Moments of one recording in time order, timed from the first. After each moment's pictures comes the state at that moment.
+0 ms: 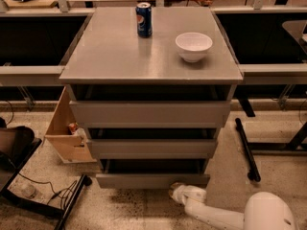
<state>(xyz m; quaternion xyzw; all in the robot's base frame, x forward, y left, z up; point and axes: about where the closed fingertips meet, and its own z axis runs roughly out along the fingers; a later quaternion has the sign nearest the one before) 0.621 -0.118 0.110 -0.53 0.78 -0.04 0.34</state>
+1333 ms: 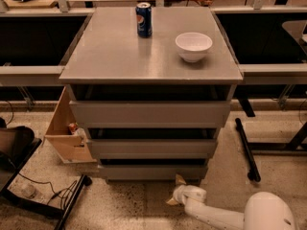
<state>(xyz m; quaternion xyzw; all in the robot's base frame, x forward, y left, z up) 0.621 -0.118 0.110 -0.53 0.78 -0.04 0.34</state>
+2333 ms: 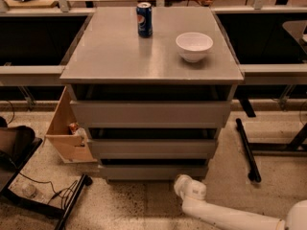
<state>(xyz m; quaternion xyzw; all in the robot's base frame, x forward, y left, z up) 0.608 -0.131 0.235 -0.51 0.79 -0.13 0.32</state>
